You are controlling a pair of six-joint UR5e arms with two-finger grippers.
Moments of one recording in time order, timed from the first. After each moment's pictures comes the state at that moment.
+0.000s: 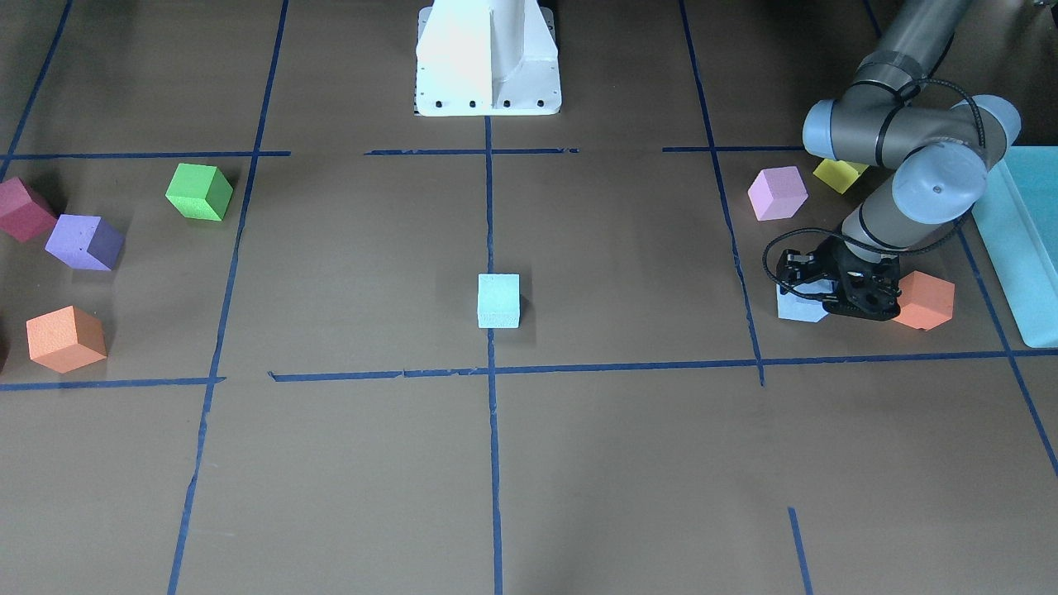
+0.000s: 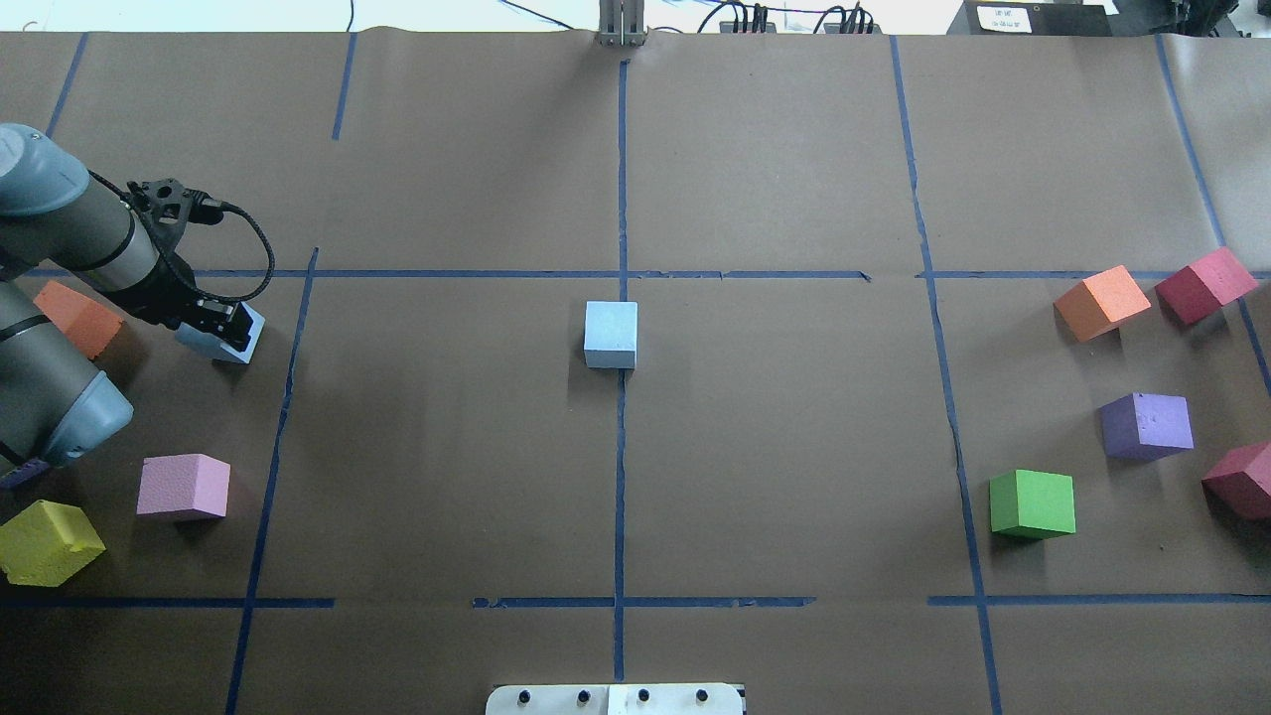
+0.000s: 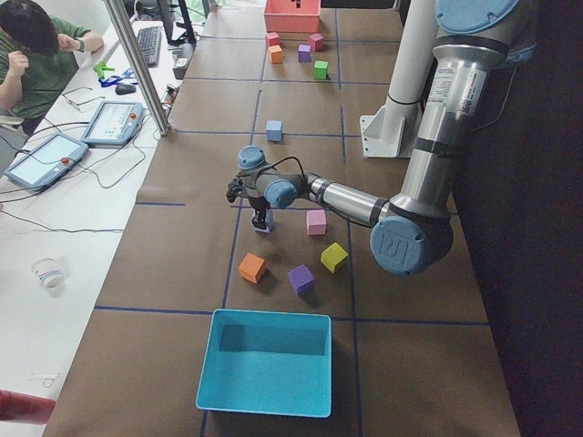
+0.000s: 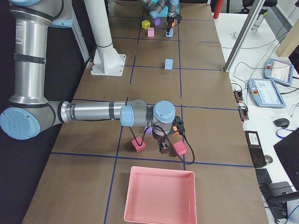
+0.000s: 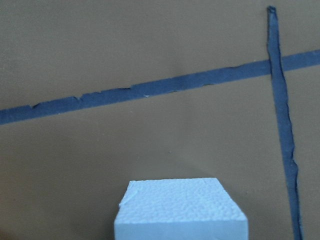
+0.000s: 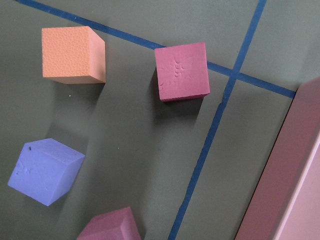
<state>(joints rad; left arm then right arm) -0.90 -1.80 -1.60 -1.88 -2.19 -0.65 1.52 -1.70 1.77 -1.62 2.39 -0.30</state>
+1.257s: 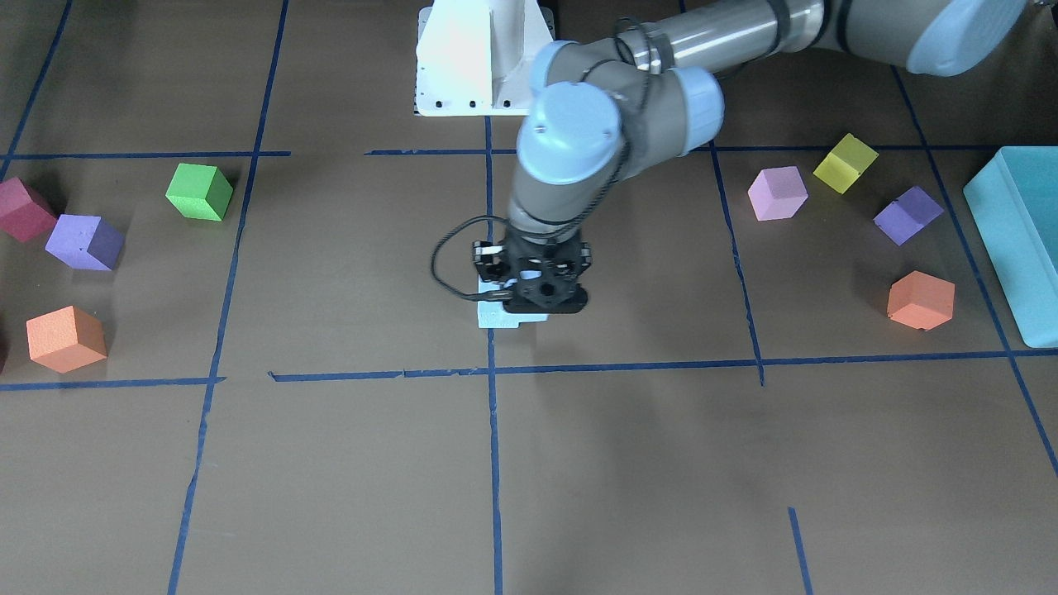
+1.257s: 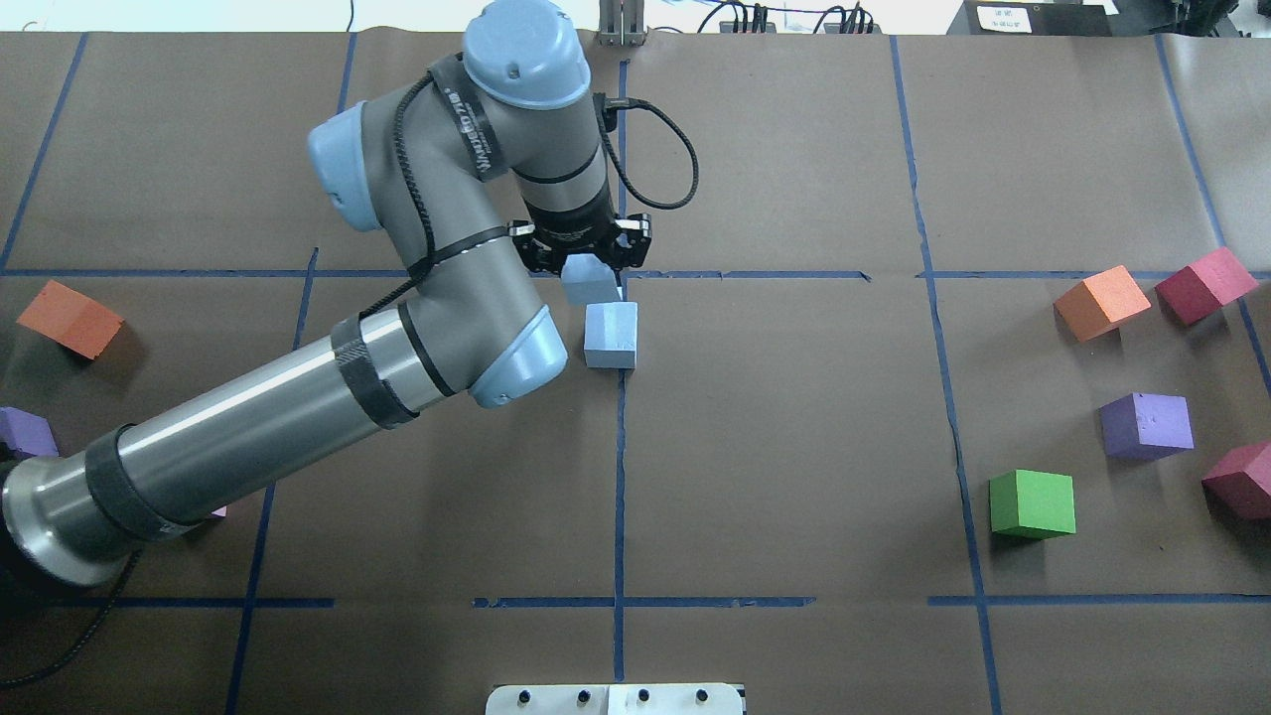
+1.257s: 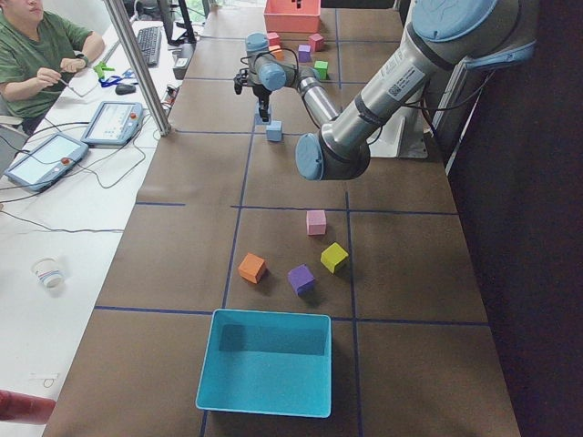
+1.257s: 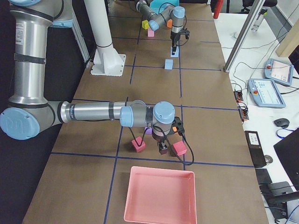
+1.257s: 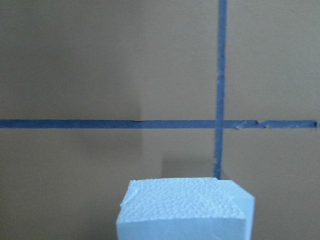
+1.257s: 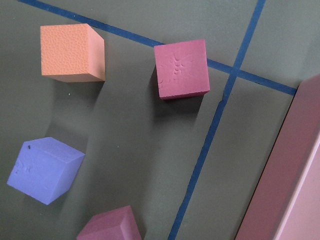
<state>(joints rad) -0.66 -2.55 -1.36 -1.58 -2.07 -1.12 1.52 -1.70 1.77 -1.62 2.40 -0.29</state>
